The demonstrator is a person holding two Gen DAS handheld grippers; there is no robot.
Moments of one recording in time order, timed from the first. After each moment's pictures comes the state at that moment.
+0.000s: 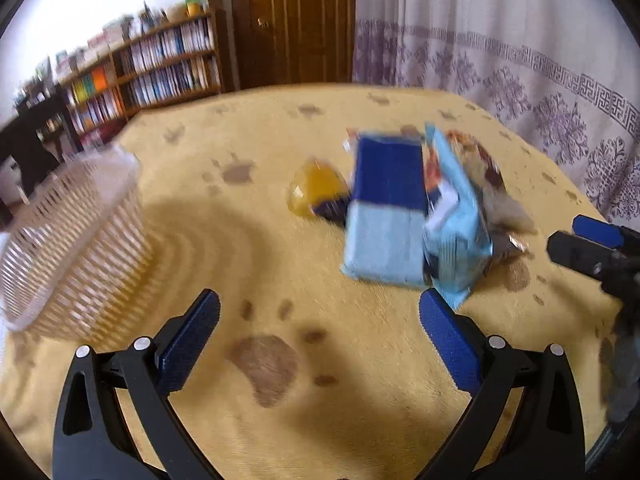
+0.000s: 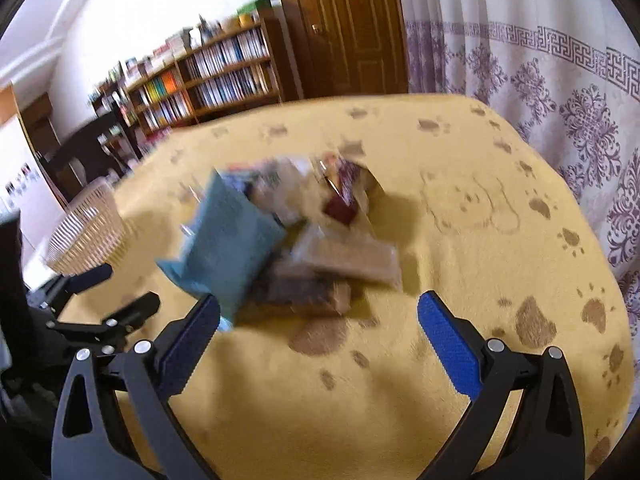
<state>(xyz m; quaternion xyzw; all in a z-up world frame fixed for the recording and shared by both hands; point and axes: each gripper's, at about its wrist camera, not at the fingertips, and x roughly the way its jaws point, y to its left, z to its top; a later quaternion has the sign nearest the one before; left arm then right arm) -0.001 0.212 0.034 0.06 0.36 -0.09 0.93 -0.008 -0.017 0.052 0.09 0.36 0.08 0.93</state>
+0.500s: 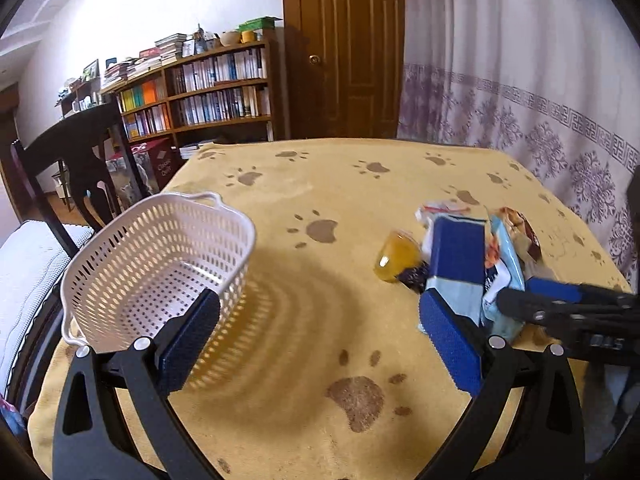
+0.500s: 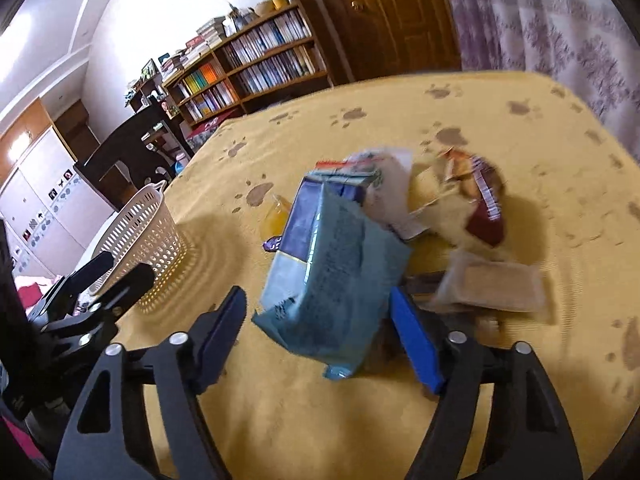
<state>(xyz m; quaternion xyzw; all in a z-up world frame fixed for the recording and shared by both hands) -0.002 0.265 0.081 0.02 0.31 -0.02 0.95 0.044 0.046 0.042 0.14 0.40 0.17 0.89</state>
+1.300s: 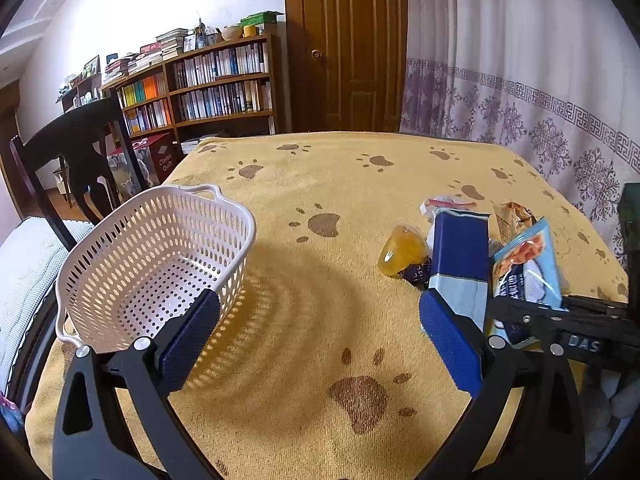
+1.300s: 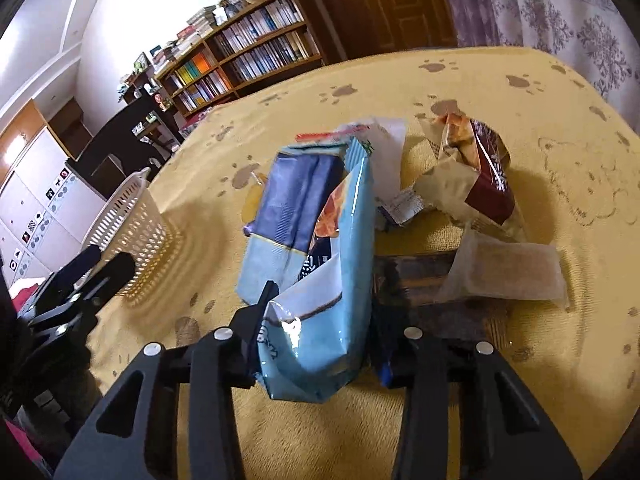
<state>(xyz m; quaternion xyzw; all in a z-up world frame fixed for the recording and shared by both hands) 0.007 0.264 0.070 0.03 0.32 -0.02 0.95 0.045 0.044 0.029 0.14 0.42 0.16 0.88</state>
